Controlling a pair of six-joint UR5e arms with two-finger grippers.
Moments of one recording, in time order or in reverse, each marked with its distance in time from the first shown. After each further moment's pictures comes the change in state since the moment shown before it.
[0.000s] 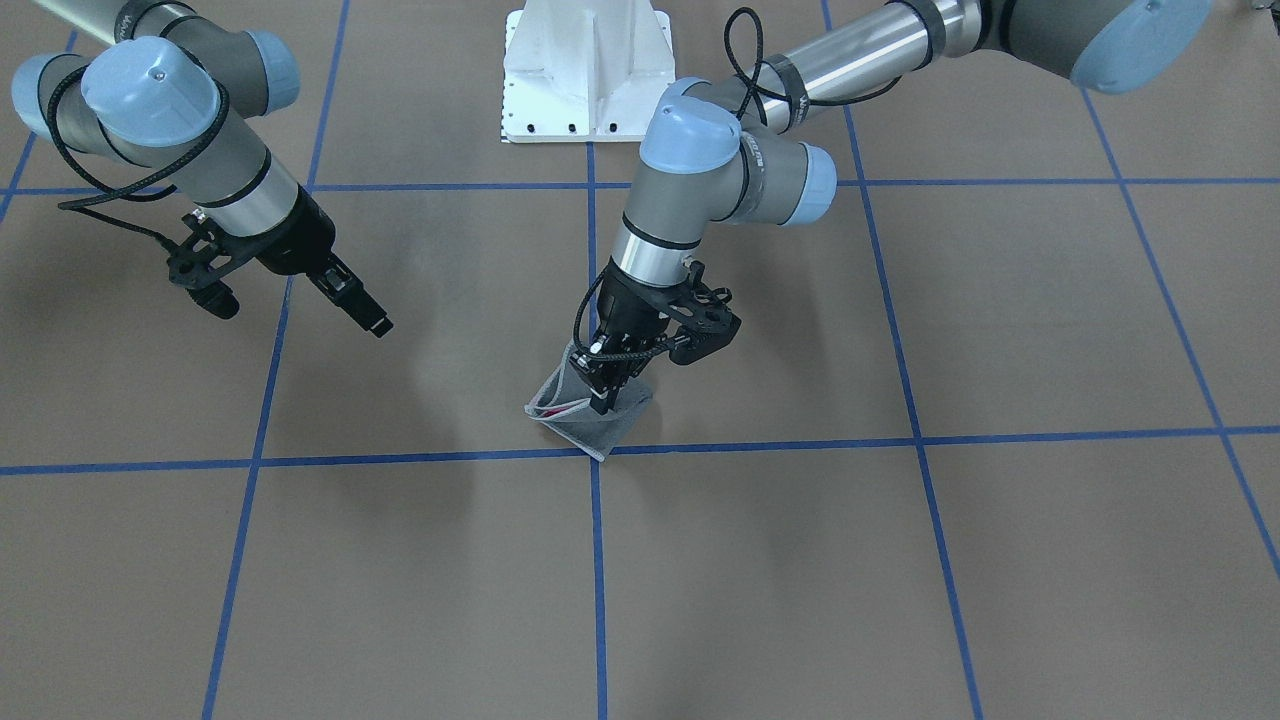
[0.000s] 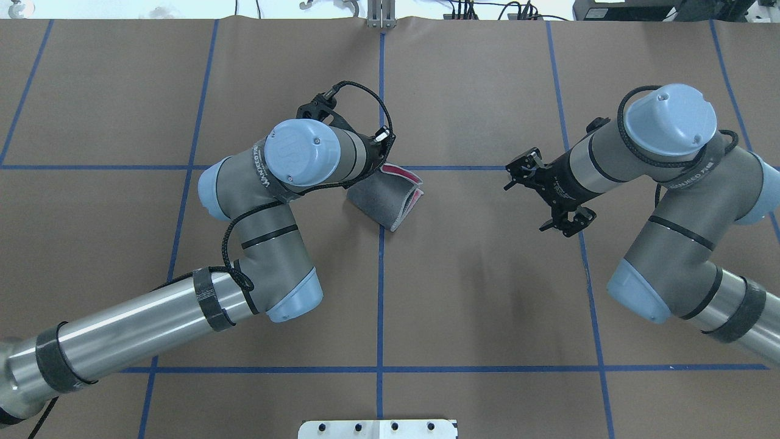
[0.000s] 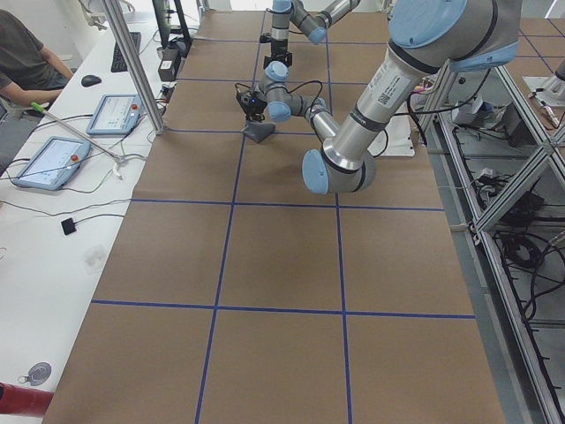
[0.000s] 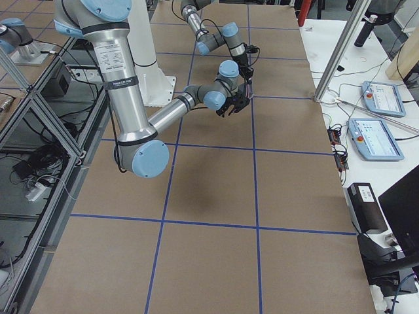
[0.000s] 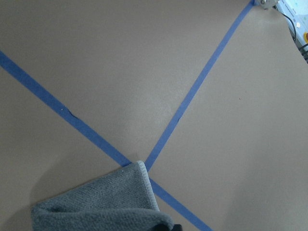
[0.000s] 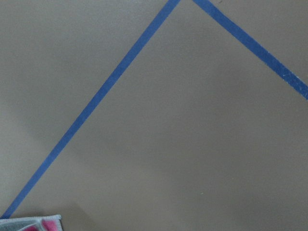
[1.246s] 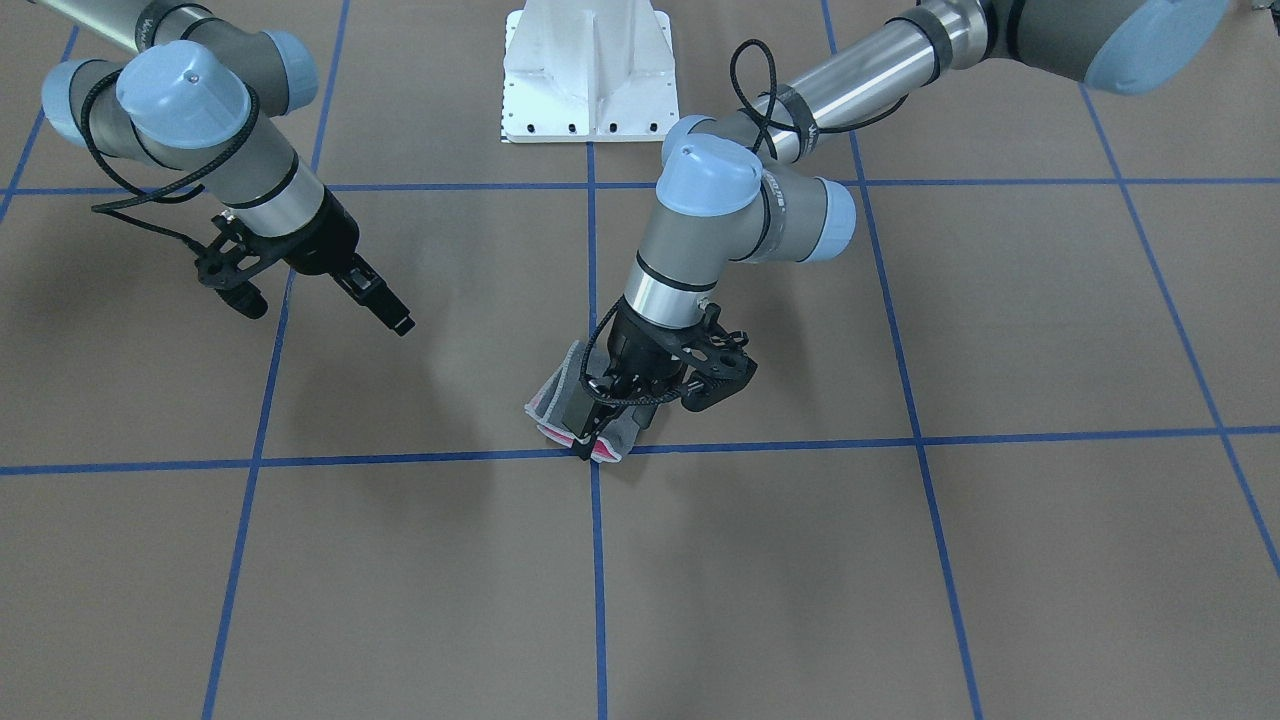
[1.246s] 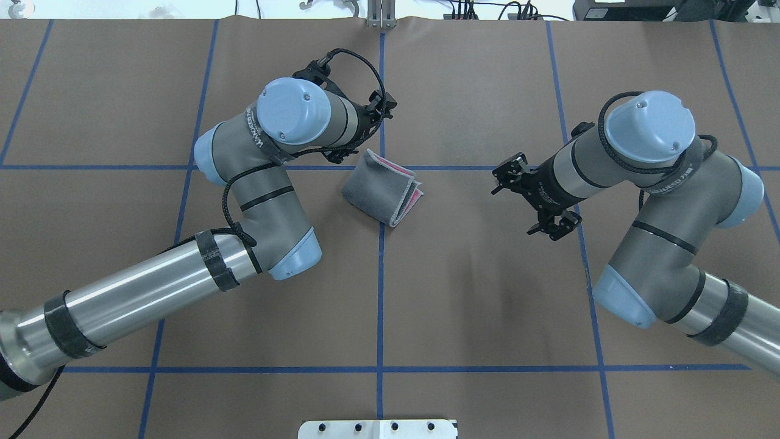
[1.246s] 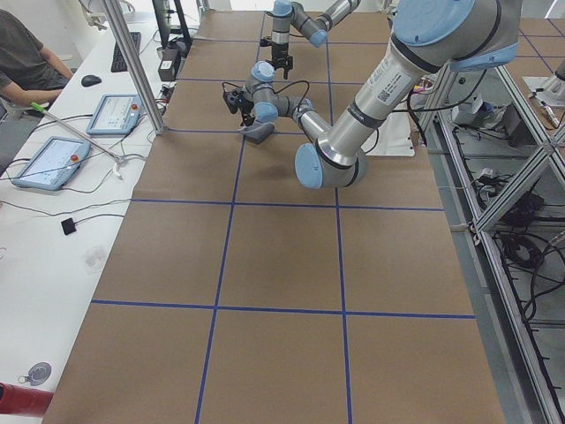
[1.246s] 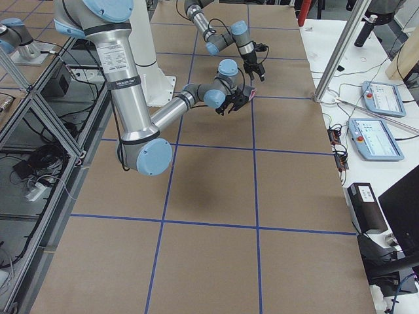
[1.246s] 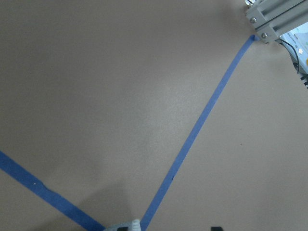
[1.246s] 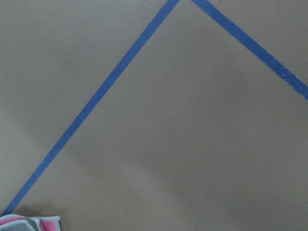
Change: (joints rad) left arm -0.071 -0.026 0.063 -0.065 -0.094 0.057; right arm -0.043 0.058 -0.037 -0.001 -0.033 0.009
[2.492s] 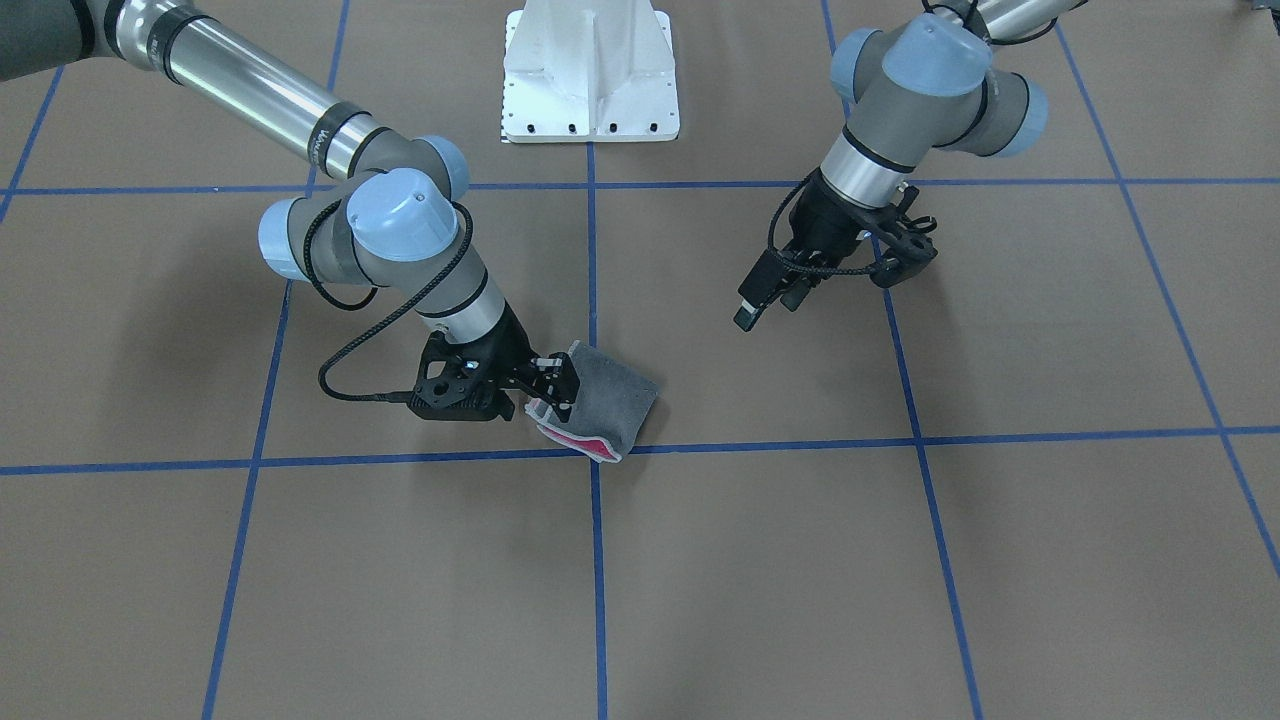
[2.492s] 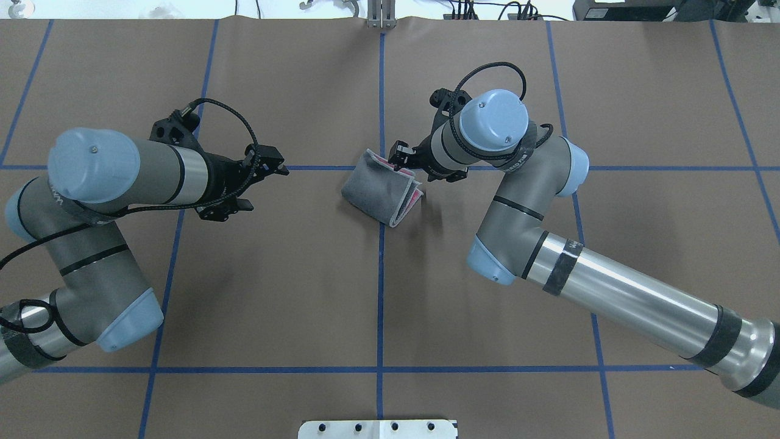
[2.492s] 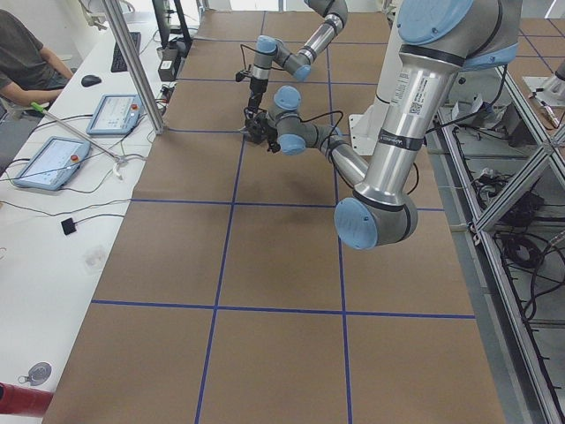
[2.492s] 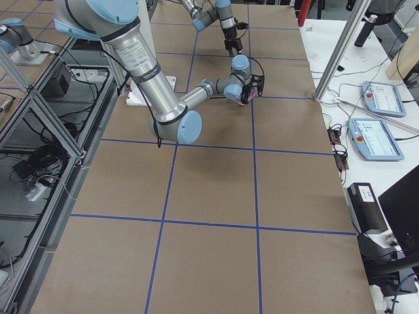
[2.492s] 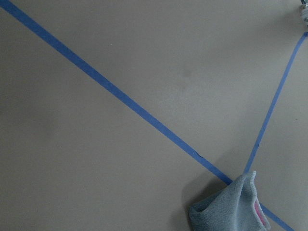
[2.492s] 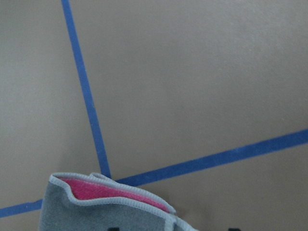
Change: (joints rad) left arm -0.018 0.490 -0.499 0.004 -0.128 0.022; right arm -0.061 0.377 -0.511 0.297 -0.193 -0.599
